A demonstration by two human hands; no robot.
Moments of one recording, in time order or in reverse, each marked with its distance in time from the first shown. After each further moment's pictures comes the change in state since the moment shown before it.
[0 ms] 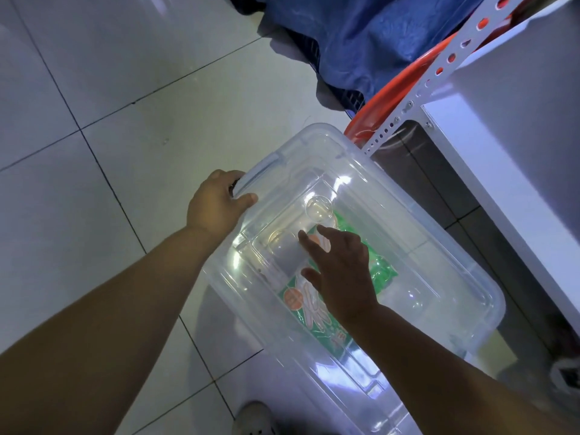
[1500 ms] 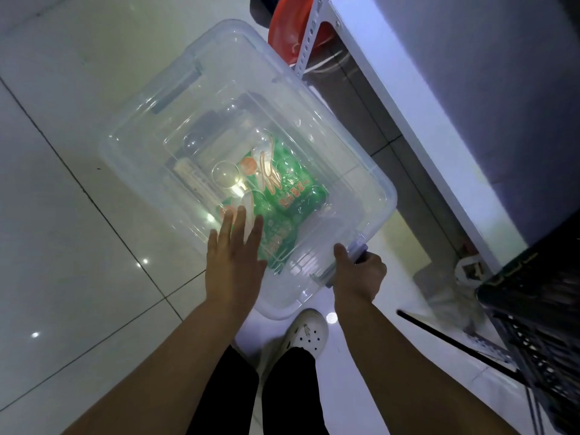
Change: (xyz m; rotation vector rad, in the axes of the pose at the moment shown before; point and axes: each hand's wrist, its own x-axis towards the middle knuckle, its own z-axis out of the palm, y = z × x) left_hand -0.265 0.077 0.114 0.452 -0.274 0.171; right_hand -0.191 0.081 -0.018 0.752 0.170 1.374
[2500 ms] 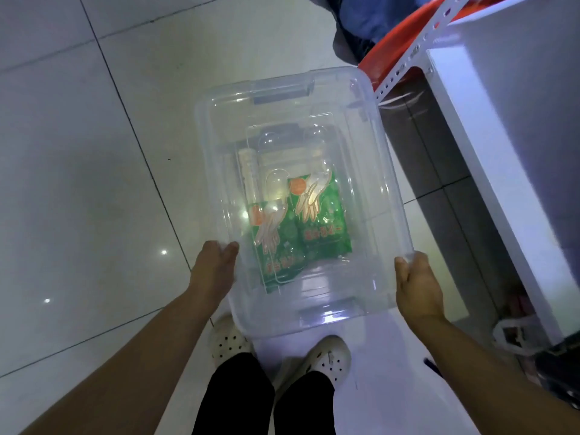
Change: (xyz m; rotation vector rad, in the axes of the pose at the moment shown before) left_hand -0.014 -0.113 -0.021 -0.978 0.075 -0.764; right_hand 0.023 -0.021 -0.006 -0.588 -0.193 -0.674
